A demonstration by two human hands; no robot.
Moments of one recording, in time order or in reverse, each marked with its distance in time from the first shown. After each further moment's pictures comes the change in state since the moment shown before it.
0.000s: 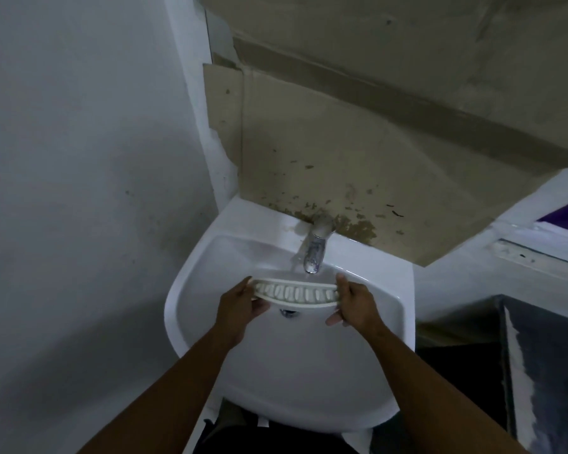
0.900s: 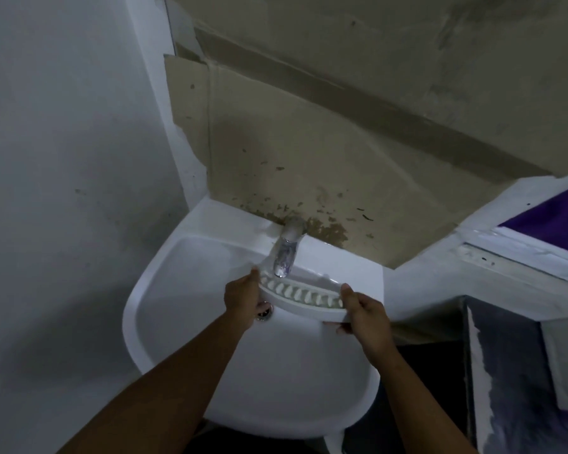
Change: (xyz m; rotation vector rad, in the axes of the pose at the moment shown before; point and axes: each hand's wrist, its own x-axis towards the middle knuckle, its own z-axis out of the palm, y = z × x) left_hand 0.026 -0.014 0.074 0.087 0.131 -0.125; right_hand -0.041 0.003 -0.058 0.246 0.122 -0.036
